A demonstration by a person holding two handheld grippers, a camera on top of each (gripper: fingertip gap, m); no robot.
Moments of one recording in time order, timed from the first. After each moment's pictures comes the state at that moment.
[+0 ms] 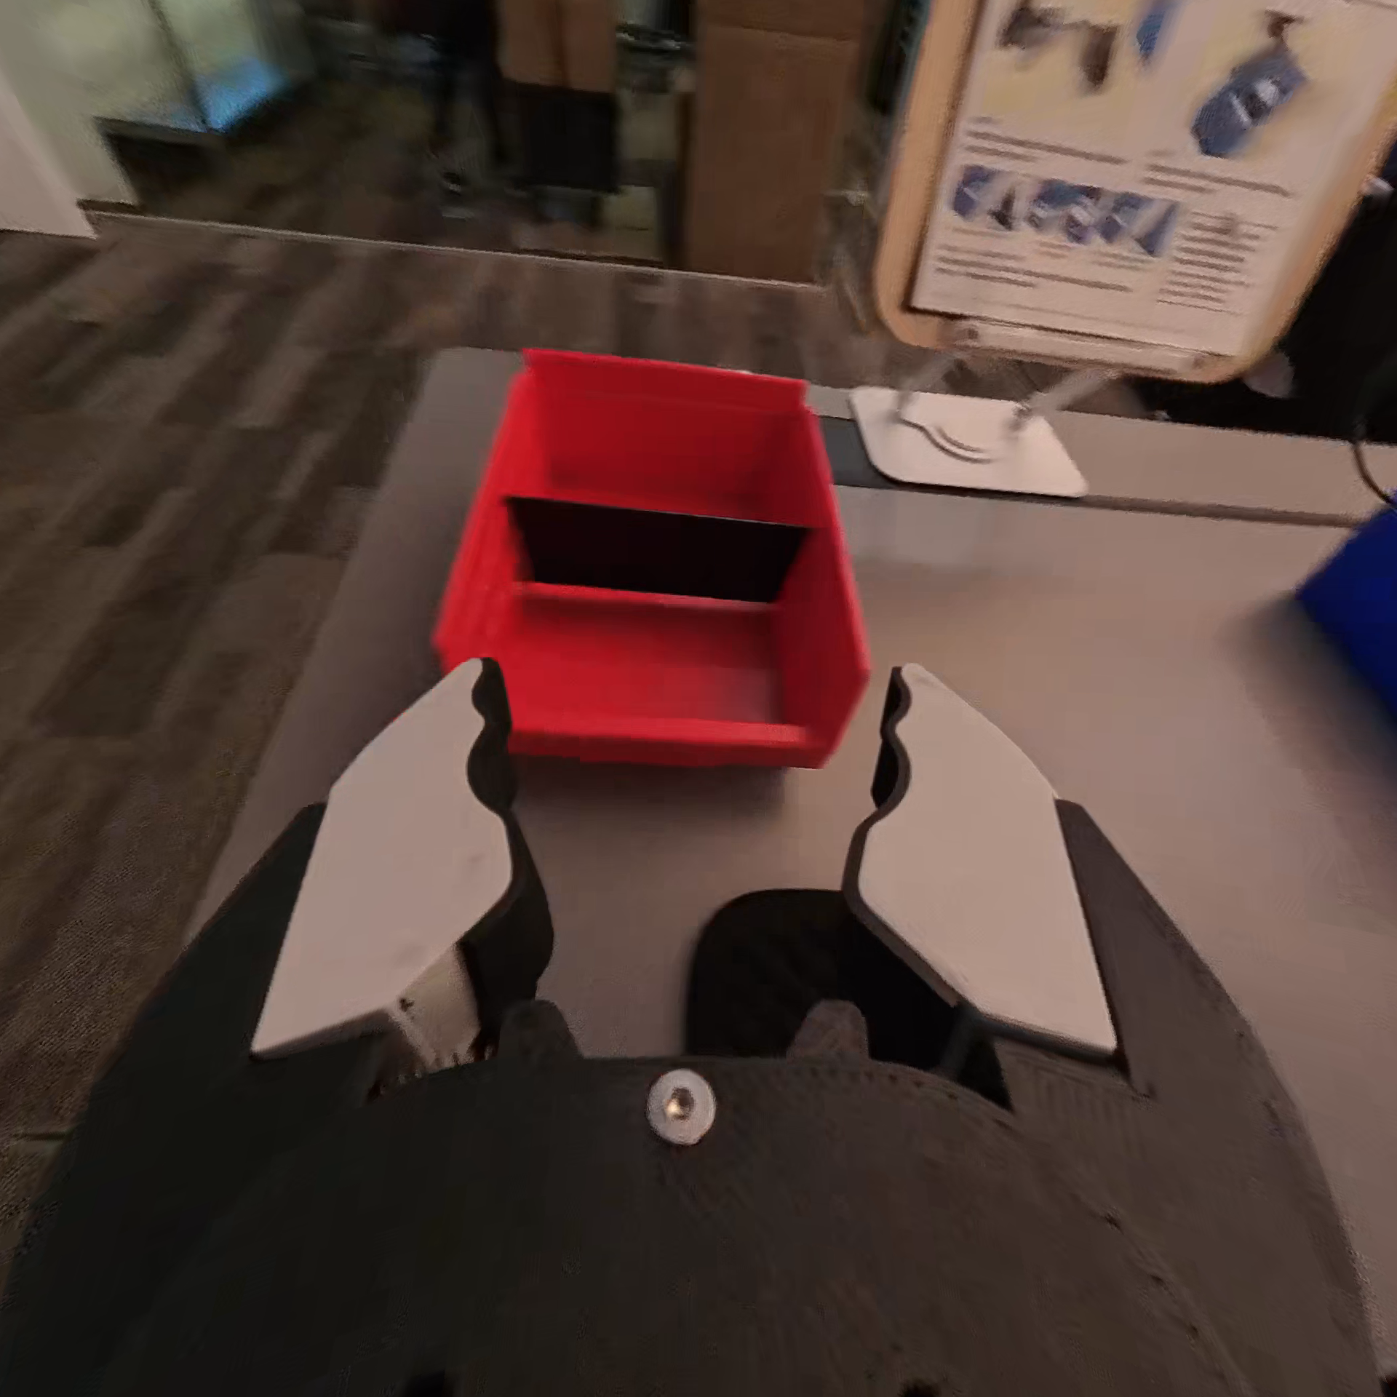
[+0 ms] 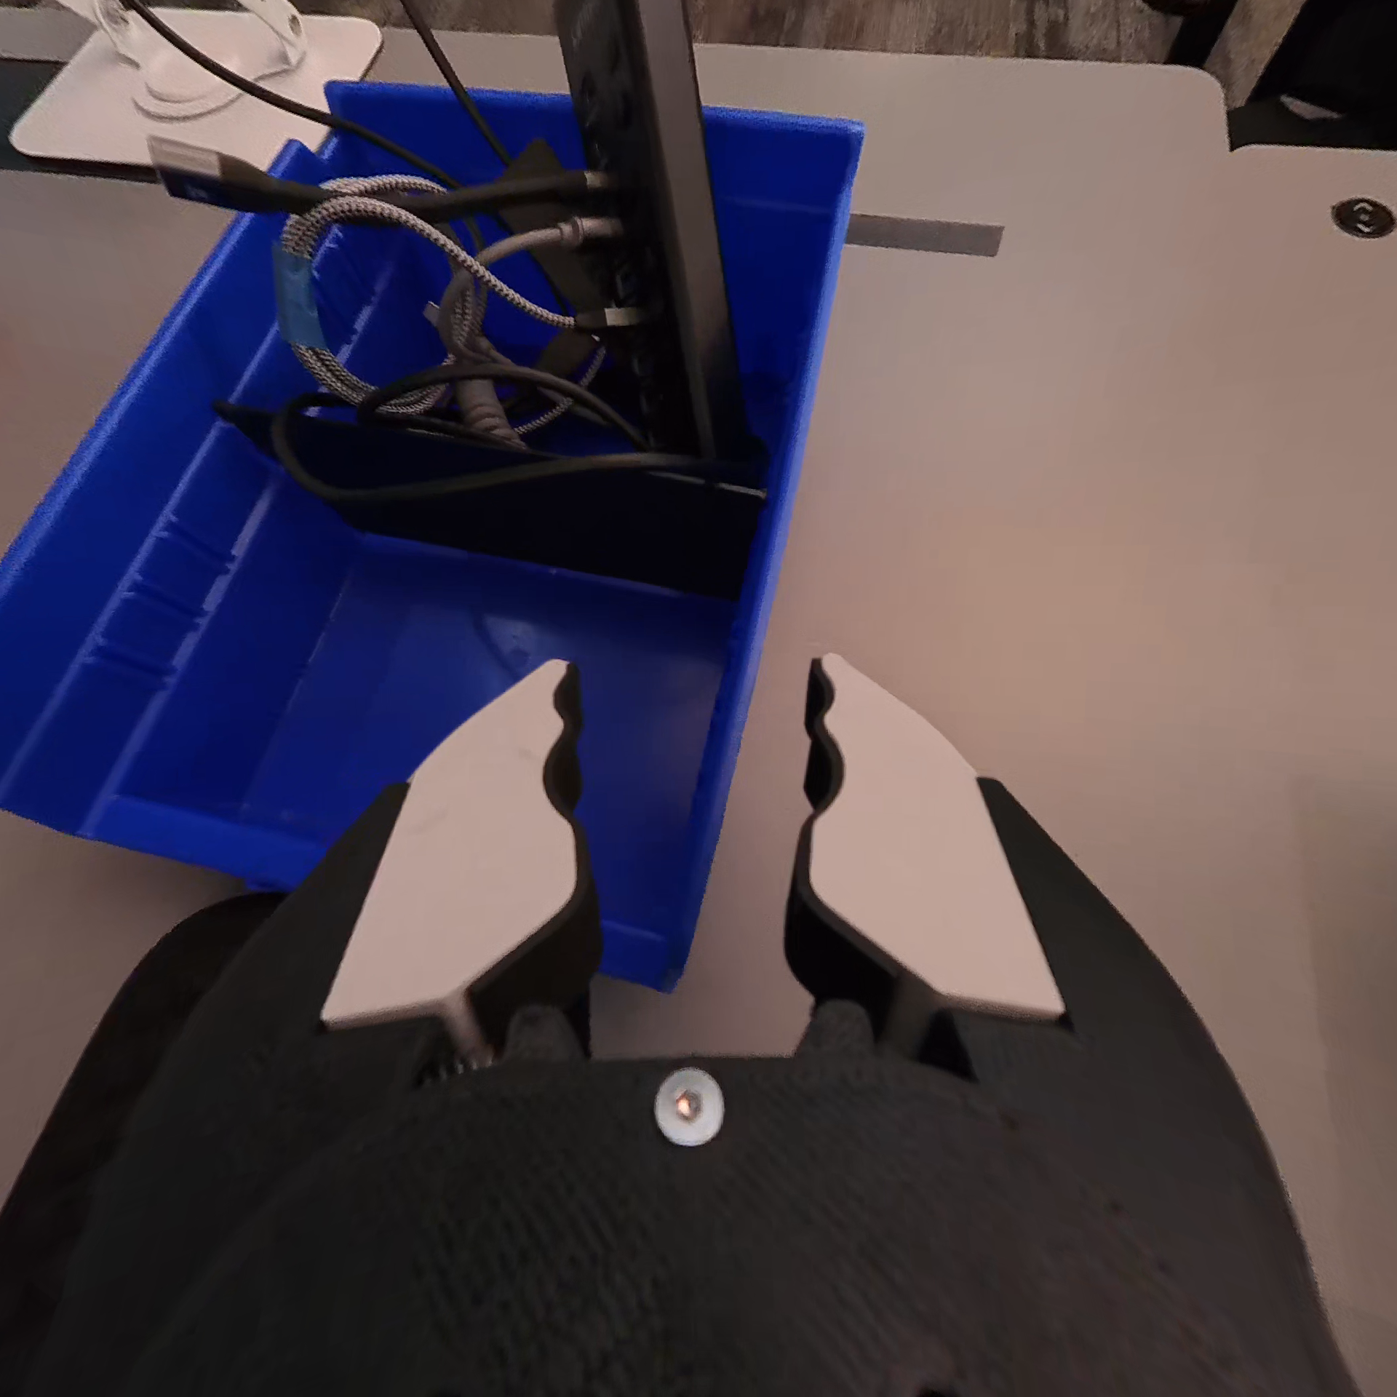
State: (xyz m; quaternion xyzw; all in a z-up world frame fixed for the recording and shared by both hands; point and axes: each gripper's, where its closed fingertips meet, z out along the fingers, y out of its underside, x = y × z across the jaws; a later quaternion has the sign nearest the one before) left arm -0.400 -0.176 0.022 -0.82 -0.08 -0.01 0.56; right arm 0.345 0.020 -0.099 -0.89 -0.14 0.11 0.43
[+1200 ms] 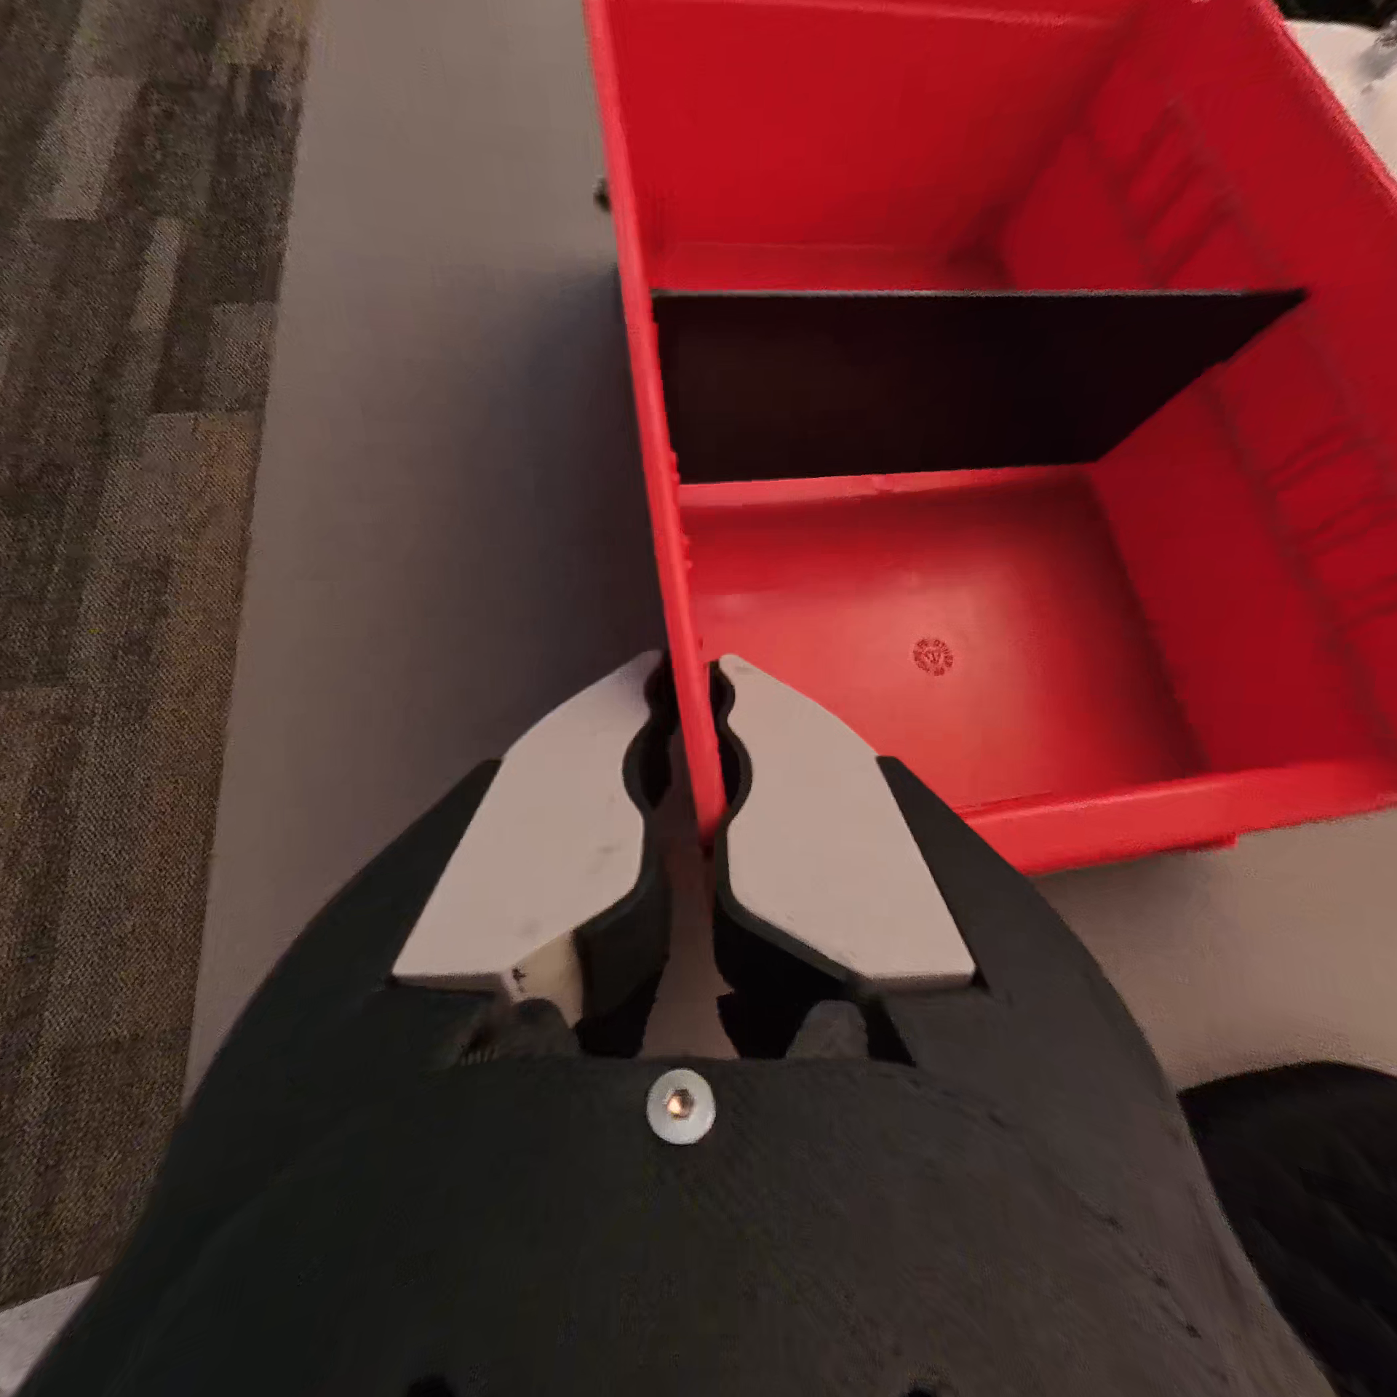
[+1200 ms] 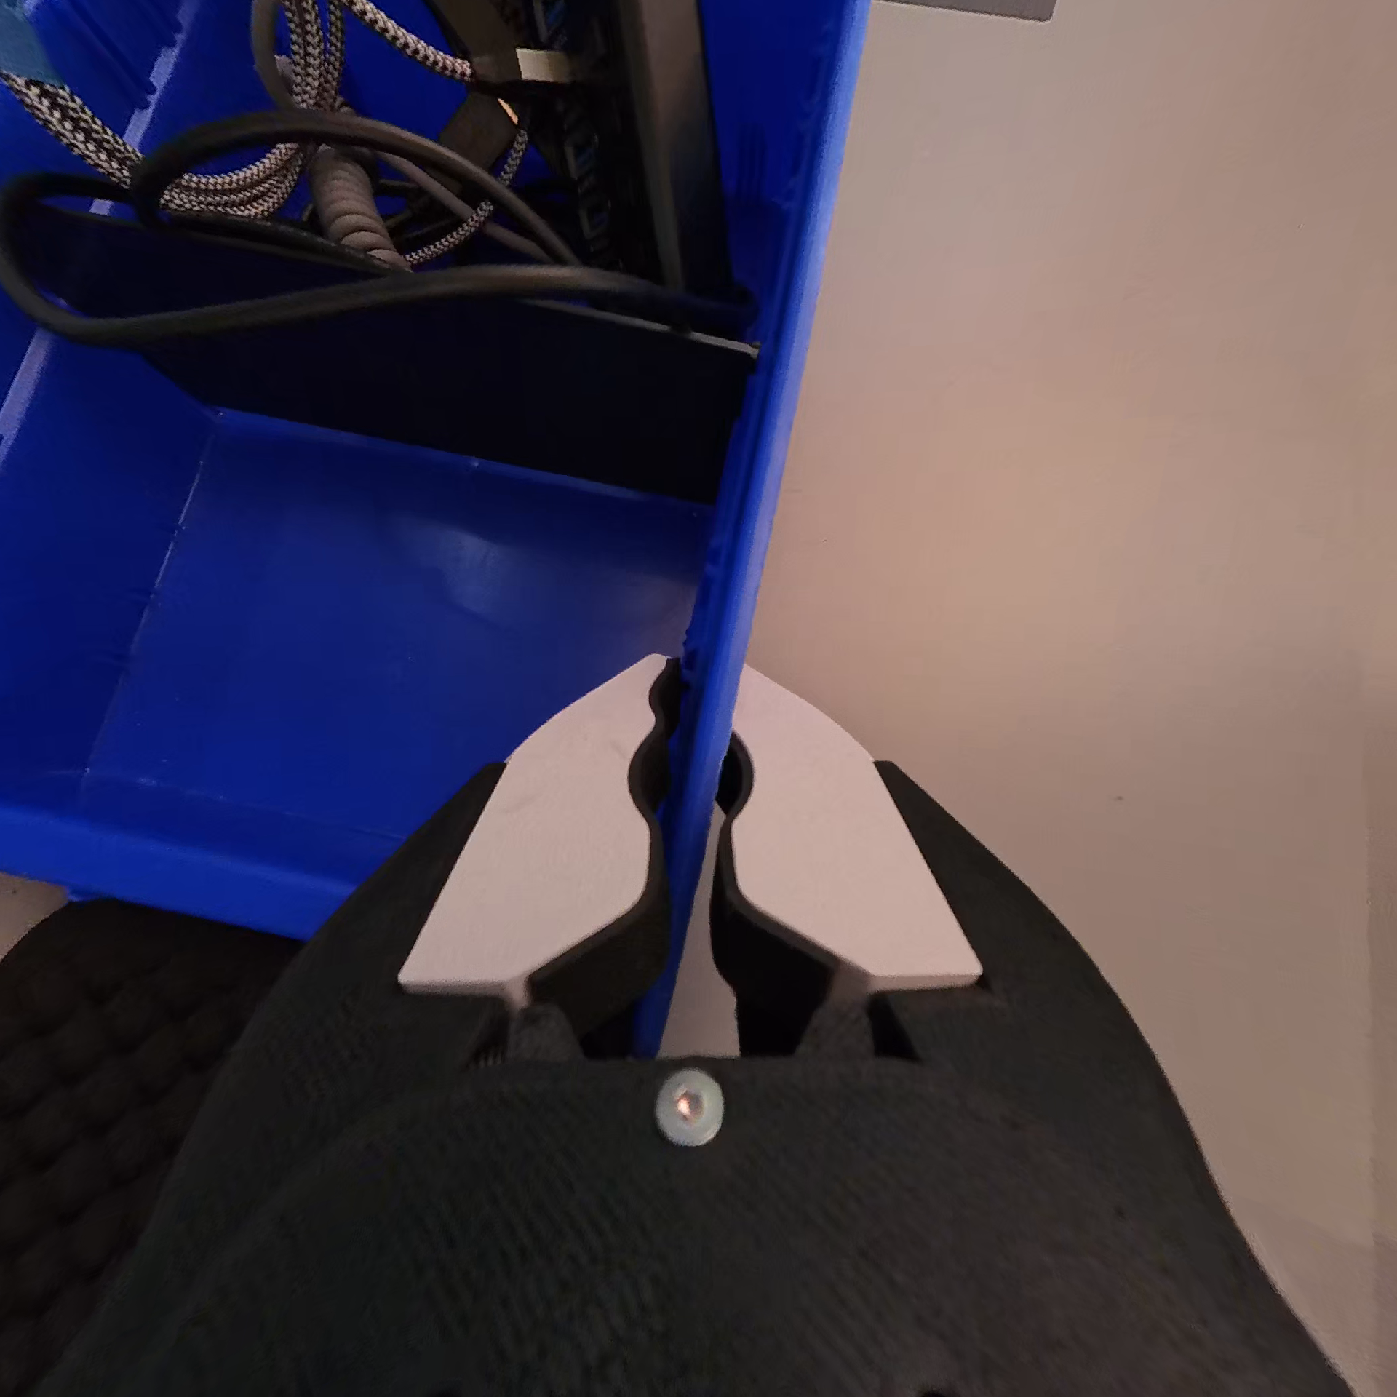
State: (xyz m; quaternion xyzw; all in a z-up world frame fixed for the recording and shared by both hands) left arm -0.499 -0.055 -0.131 -0.90 -0.03 -0.03 0.44; right arm 0.346 0.020 -0.147 -0.92 -0.14 0.07 0.36
